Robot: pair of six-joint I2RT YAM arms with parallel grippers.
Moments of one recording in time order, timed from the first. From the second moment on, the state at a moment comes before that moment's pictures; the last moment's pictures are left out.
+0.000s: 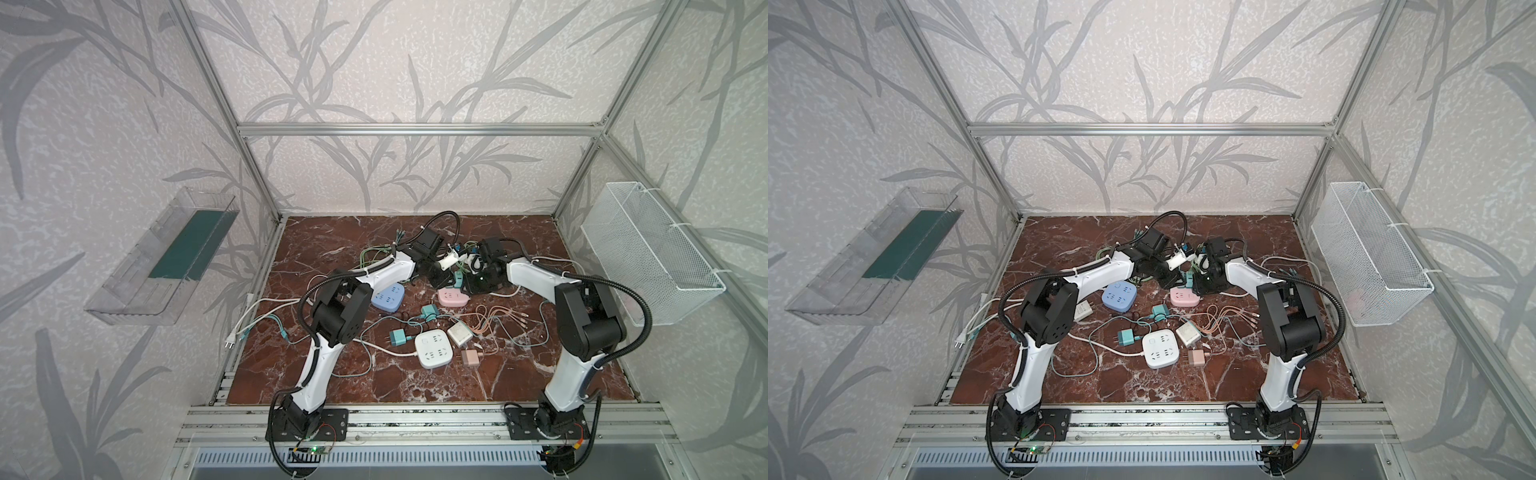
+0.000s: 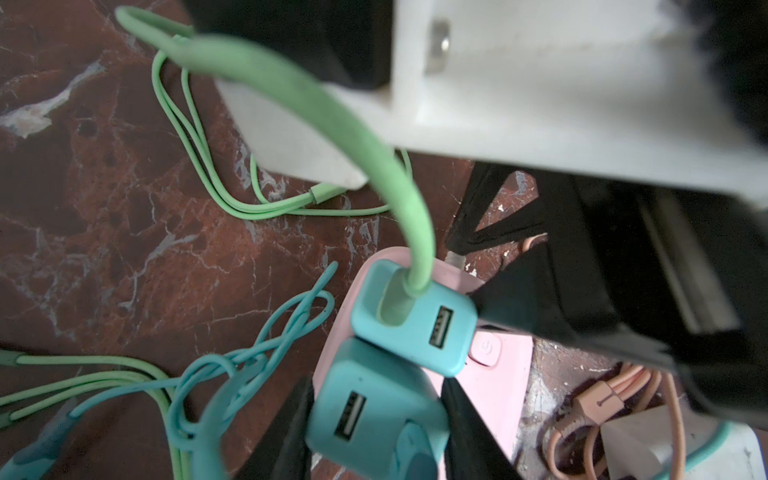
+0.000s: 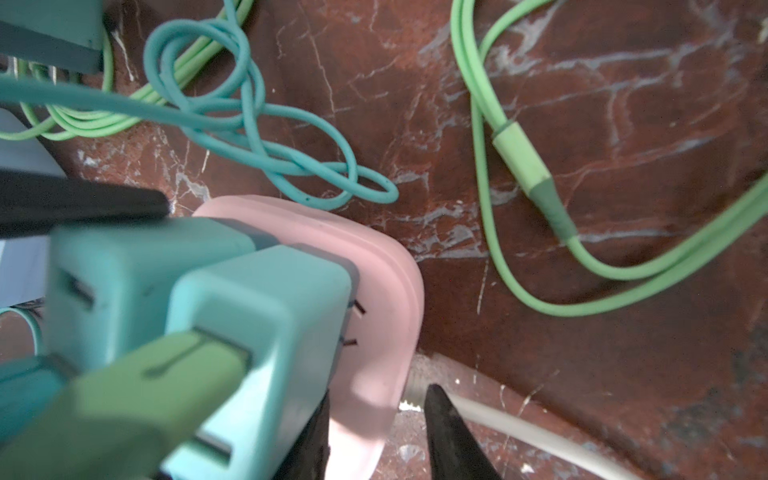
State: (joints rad) left arm -0.67 2.20 1.74 -0.46 0.38 0.33; right arm 0.29 1.85 1.20 -0.54 -0.24 0.10
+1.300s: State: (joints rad) left arm -0.65 2.16 1.66 -0.36 0.41 0.29; right arm 0.31 1.87 1.24 -0.58 -0.18 0.06
